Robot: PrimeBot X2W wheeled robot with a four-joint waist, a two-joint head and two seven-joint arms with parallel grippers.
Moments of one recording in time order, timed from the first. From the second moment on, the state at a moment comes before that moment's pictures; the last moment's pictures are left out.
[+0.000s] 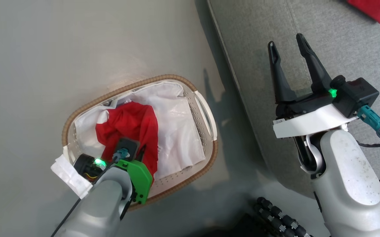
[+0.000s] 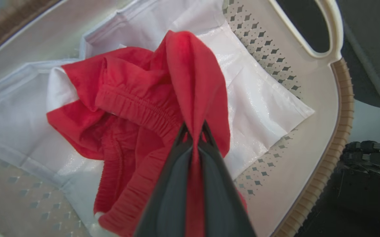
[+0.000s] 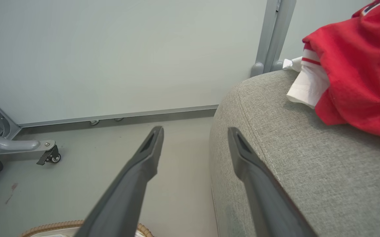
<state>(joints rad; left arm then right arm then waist) -0.68 0.07 -0.78 1.17 -0.45 -0.13 -0.25 -0.50 -0.05 0.15 0.12 0.26 0.13 -0.26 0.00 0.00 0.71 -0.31</state>
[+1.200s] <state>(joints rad) -0.63 0.24 -0.71 0.51 -0.28 -0.13 -0.26 -0.18 -0.05 0.10 0.23 0.13 0.13 -0.26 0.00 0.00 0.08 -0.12</state>
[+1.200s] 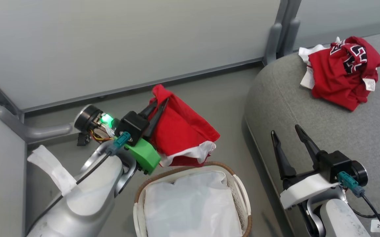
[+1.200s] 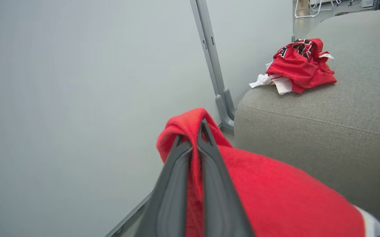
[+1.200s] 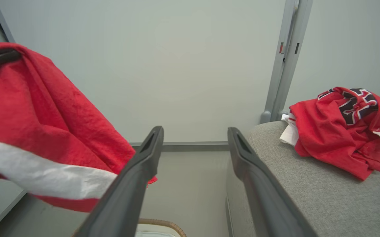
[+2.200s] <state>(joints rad) -0.94 0.25 -0.91 0.49 -0.36 -0.13 -0.23 -0.35 -0.05 0.46 0.33 0.18 0.13 -0.26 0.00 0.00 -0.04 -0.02</state>
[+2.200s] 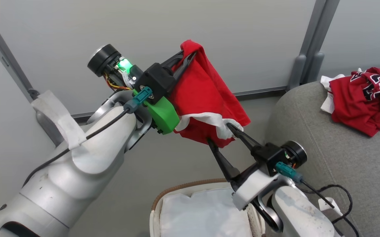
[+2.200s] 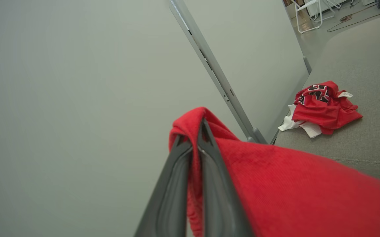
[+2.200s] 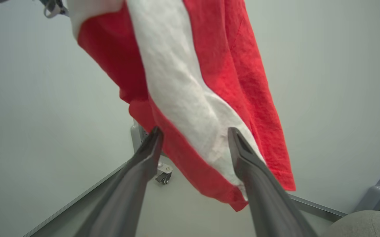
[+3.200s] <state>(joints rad) -0.76 0.25 -0.90 0.47 -0.50 -0.10 -0.26 -0.46 -0.05 0.36 0.34 0.13 0.13 -0.26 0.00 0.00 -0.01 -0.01</state>
